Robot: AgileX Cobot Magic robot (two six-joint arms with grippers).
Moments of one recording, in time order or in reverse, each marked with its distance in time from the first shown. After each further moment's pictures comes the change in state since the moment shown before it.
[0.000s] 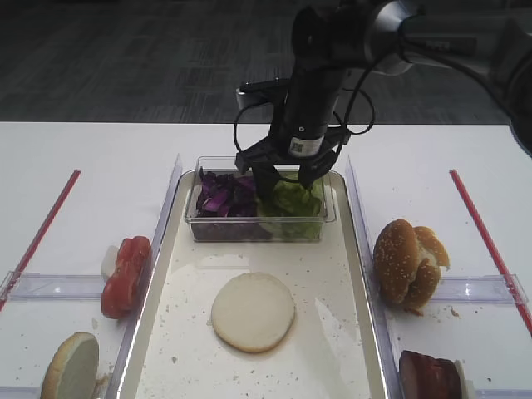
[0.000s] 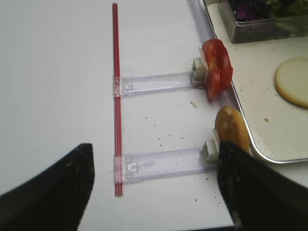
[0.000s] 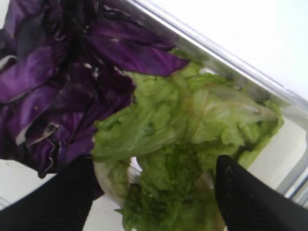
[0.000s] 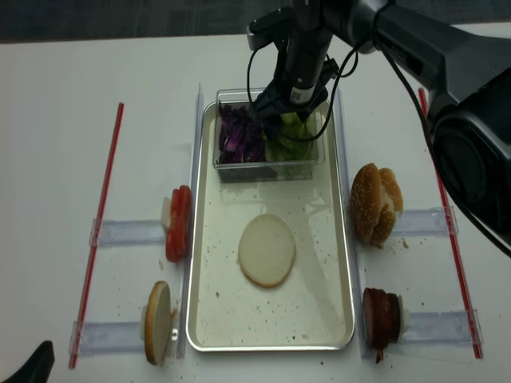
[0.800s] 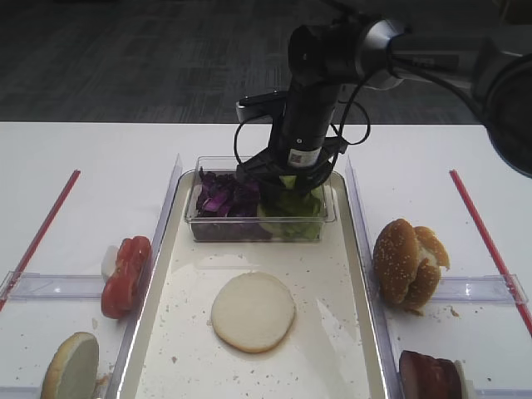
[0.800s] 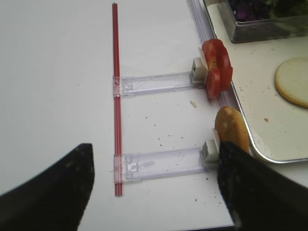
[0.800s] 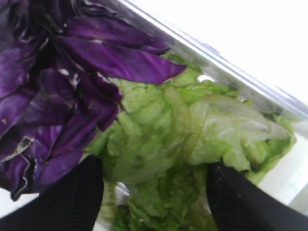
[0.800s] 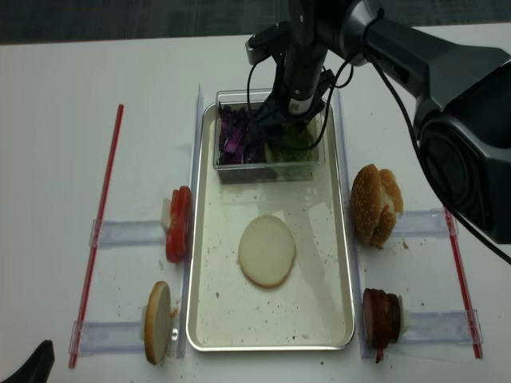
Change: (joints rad) left arm 0.000 0.000 0.000 0.000 0.000 0.000; right arm 0.001 0.051 -0.018 -0.011 -0.018 -0.006
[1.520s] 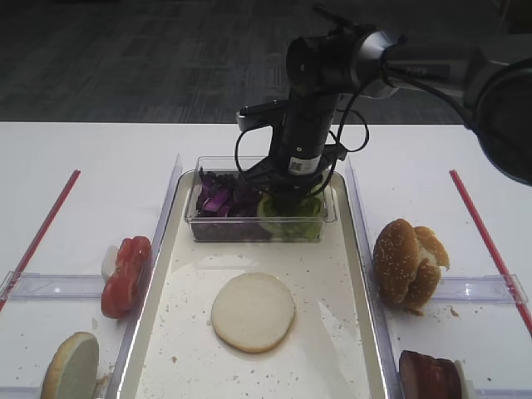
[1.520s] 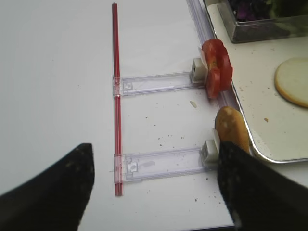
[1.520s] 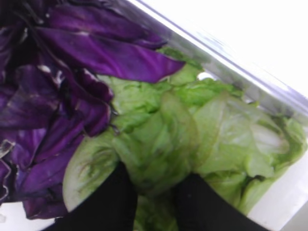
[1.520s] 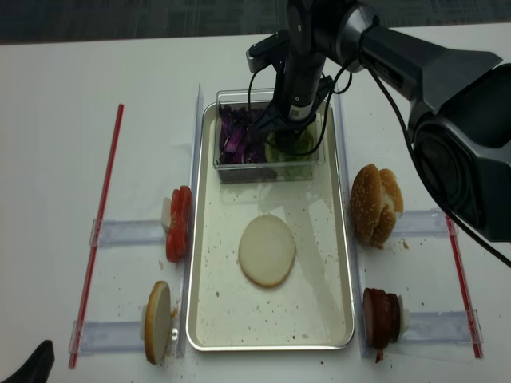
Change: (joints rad) left arm 0.000 0.000 0.000 0.000 0.000 0.000; right arm 0.002 0.027 0.000 -0.012 -0.007 -0.002
